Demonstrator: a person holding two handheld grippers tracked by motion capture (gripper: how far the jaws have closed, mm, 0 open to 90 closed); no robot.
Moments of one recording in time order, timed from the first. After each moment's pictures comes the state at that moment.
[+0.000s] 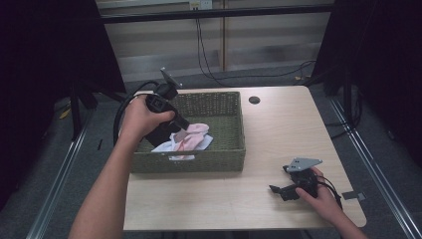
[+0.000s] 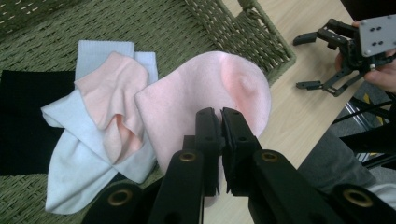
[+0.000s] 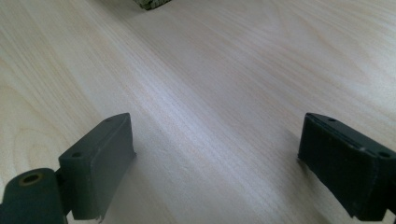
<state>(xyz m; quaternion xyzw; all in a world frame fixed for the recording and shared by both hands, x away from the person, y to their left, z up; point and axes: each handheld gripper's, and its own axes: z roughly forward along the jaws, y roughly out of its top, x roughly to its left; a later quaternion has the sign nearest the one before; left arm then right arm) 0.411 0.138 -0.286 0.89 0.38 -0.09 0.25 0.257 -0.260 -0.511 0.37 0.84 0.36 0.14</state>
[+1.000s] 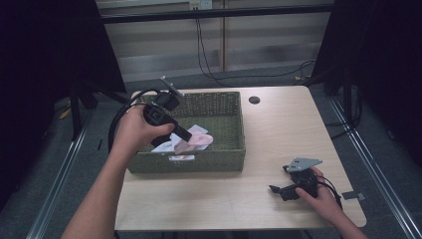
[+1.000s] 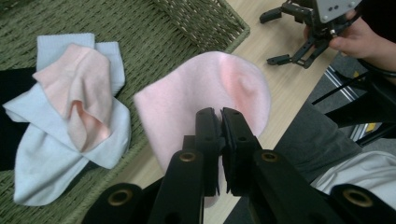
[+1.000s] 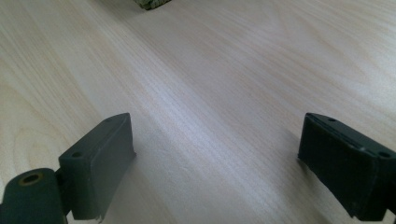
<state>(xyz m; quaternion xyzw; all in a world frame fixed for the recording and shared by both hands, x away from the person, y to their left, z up) 0.368 0.135 -0.274 0.91 0.32 -0.09 0.26 0.257 -0.260 -0.511 0.37 0.84 0.36 0.14</state>
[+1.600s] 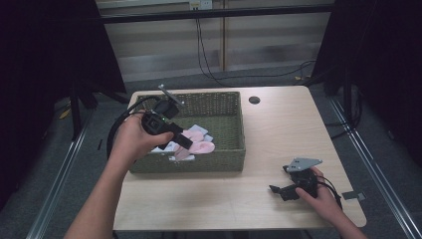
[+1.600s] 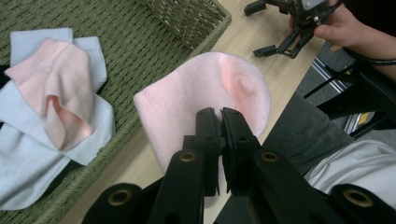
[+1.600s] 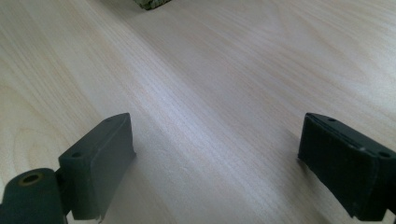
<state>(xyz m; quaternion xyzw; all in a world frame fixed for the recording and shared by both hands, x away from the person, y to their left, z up) 0.350 0.137 -0.280 0.91 0.31 -0.10 0.27 0.257 -0.260 -0.511 0.37 0.84 0.36 0.14</state>
